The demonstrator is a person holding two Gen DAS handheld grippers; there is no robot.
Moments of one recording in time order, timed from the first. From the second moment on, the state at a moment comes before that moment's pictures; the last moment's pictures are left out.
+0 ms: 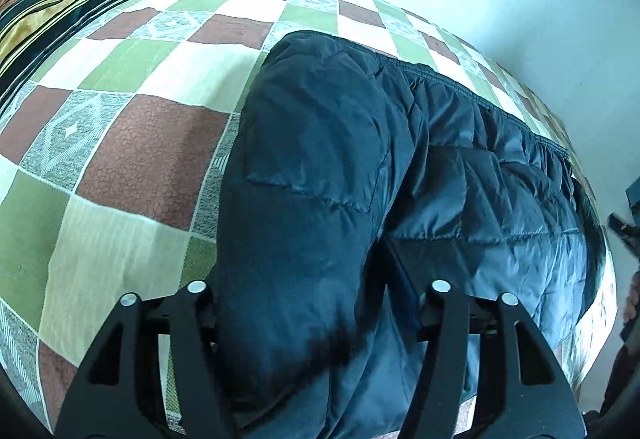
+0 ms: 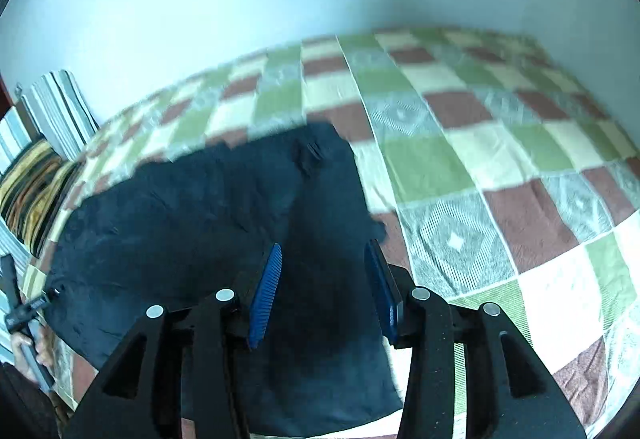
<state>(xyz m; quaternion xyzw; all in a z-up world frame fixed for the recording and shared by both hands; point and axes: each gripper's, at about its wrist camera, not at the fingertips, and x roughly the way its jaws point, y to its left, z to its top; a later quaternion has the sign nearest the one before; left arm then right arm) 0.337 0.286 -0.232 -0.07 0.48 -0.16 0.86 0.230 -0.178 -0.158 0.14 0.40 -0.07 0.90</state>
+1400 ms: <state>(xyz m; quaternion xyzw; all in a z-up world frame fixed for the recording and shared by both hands) 0.354 0.298 -0.250 -0.12 0.50 -0.16 0.84 0.290 0.014 -0.234 0.04 0.47 -0.01 0.88</state>
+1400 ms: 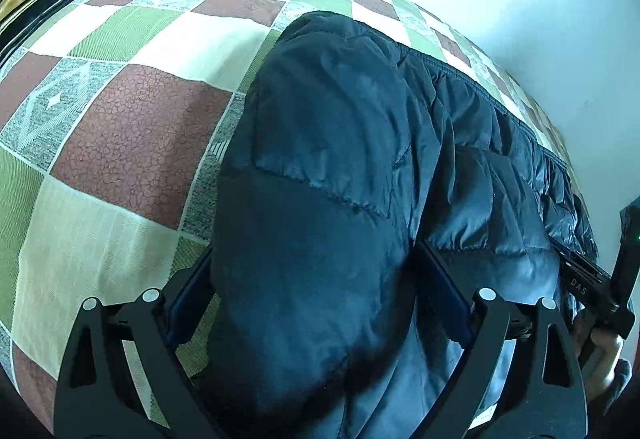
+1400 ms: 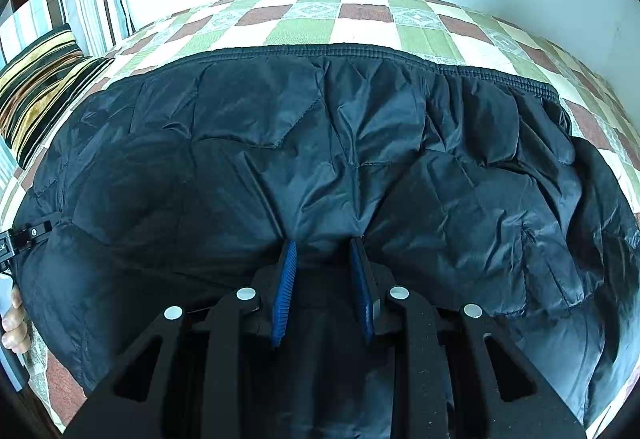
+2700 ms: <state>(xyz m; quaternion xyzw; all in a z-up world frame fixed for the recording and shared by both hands) 0.351 0.276 -0.226 -0.11 0.50 -0.20 0.84 0.287 0.013 -0.235 0.04 0.46 -0.01 0.88</state>
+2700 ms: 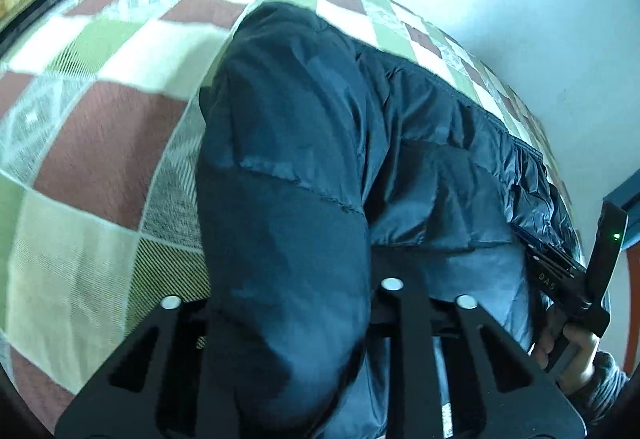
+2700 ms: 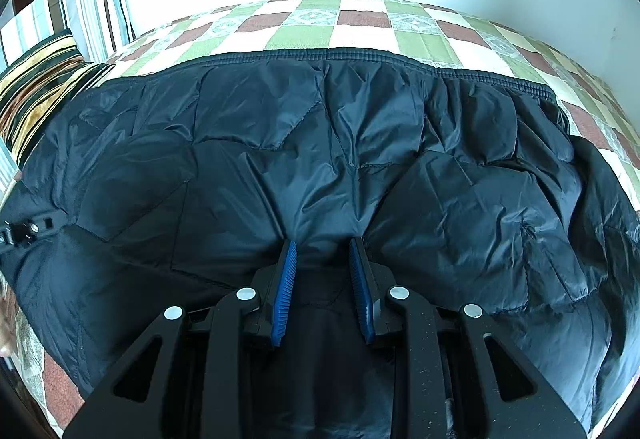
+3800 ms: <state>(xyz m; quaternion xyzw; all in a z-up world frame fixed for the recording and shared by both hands) 0.276 0.070 -0.076 0.09 0.38 -0.25 0.89 0.300 -0.029 -0.228 0.08 0.46 0.02 0.88</state>
